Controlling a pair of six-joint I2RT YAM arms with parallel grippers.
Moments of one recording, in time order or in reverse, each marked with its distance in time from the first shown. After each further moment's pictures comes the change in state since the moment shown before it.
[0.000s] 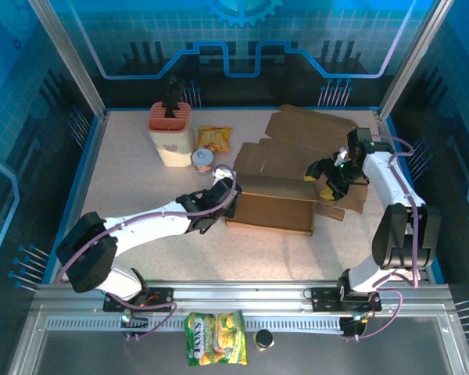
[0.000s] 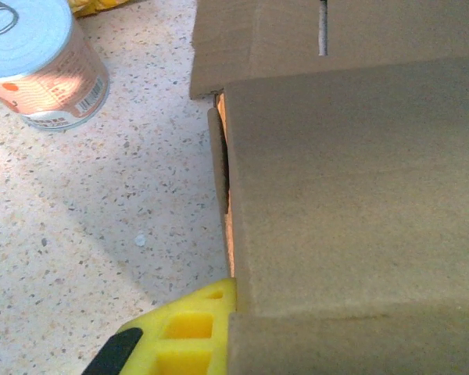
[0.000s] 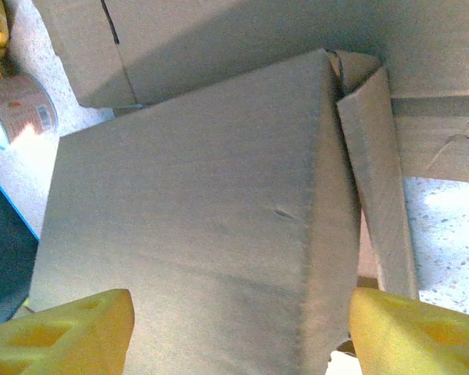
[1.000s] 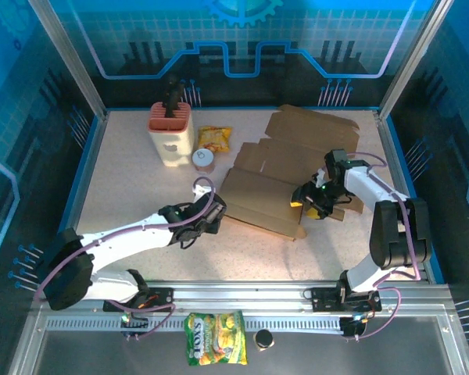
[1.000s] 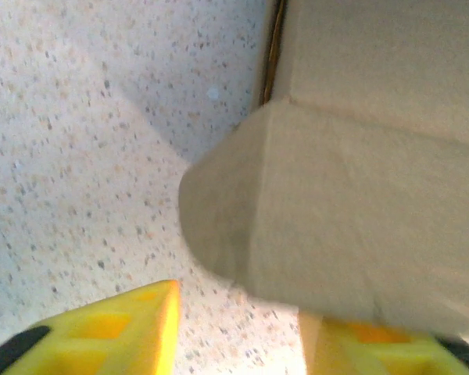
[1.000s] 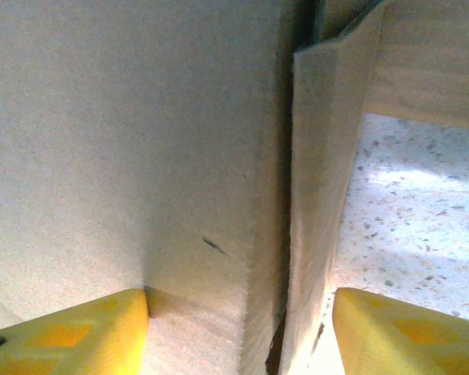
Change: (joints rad) left arm -0.002 -0.189 -0.153 -0.214 0.073 -0.180; right arm 0.137 0.019 -0.228 0.155 0.020 -0.058
